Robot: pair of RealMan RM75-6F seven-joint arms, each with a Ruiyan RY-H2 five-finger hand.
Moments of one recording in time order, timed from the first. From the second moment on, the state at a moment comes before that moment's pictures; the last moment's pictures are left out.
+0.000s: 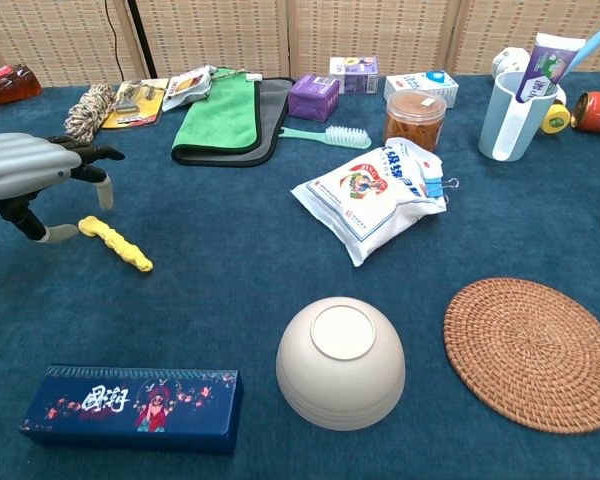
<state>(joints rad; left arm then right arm) -0.66 -1.42 -0.02 -1.36 1.25 0.91 0.36 -0.08 -1.13 0.06 -1.81 -1.53 1.64 -0.31</state>
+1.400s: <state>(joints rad) -0.65 -1.52 -0.06 -1.25 1.23 0.91 0.34 -0.09 -1.12 0.05 -1.82 -1.53 1.65 -0.32</state>
